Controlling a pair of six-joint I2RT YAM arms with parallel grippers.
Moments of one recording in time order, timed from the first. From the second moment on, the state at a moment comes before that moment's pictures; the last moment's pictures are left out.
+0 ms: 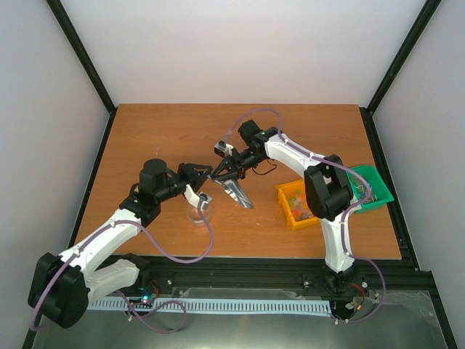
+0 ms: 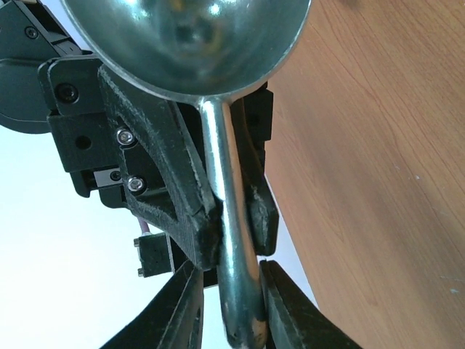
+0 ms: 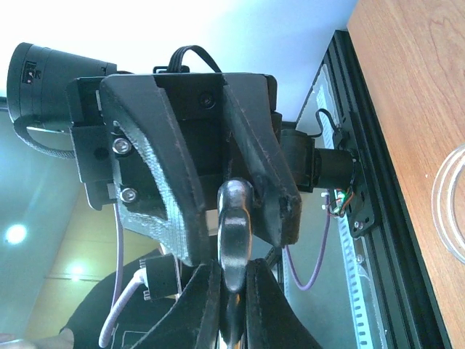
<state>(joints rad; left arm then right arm) -0.45 1.03 0.59 0.14 0.44 1.80 0.58 2.11 1.72 -0.93 -1.55 0.14</state>
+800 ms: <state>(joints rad) -0.45 1.07 0.78 -0.25 0.40 1.60 0.37 2.09 1.94 -0.91 -1.33 0.04</state>
